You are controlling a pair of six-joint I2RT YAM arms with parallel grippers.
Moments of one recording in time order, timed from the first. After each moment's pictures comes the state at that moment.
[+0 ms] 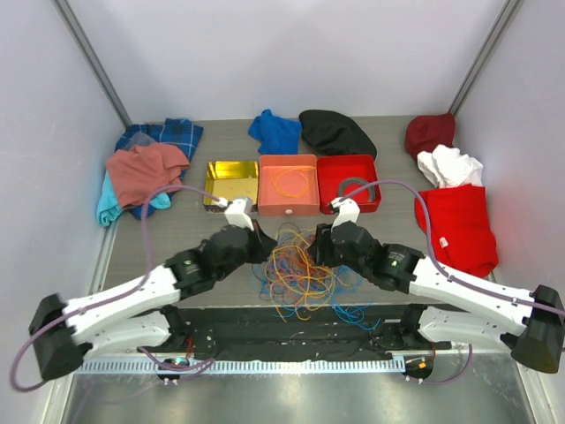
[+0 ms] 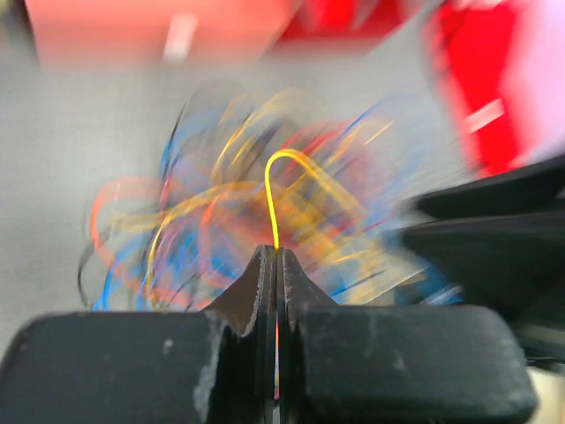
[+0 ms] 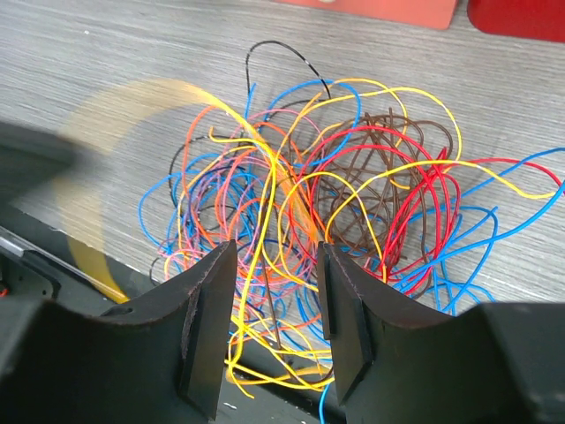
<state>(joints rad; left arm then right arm) -0.99 1.00 0.62 -0.12 -0.31 -0.80 1.01 1.00 0.74 -0.38 0.34 0.66</state>
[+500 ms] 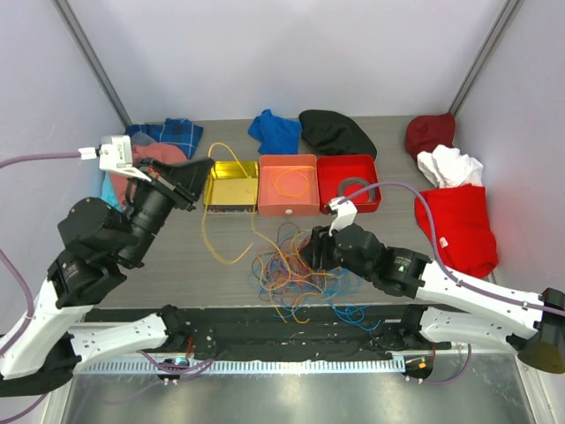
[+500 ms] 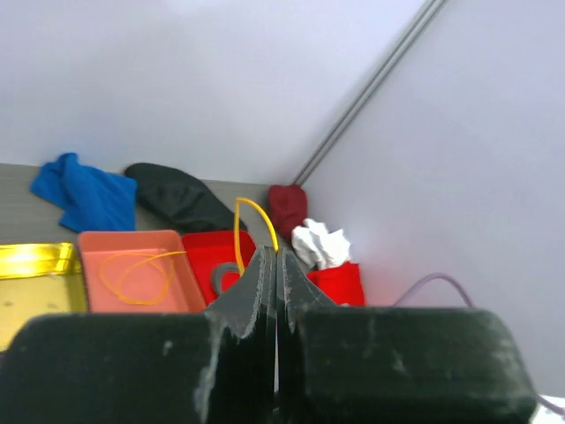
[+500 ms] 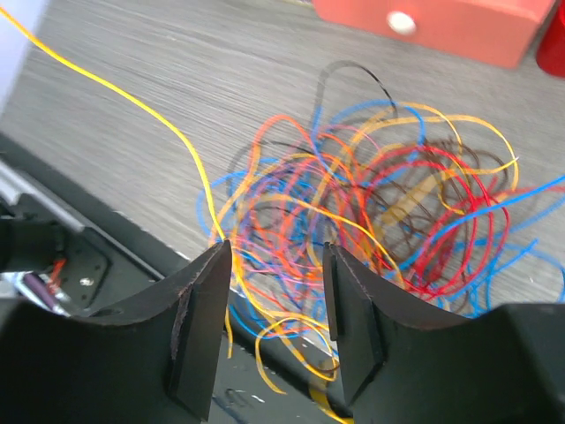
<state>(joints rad) -0.99 0.80 1.38 -0.38 -0.52 -0.47 1.06 0.95 0.74 -0.33 0.30 0.62</state>
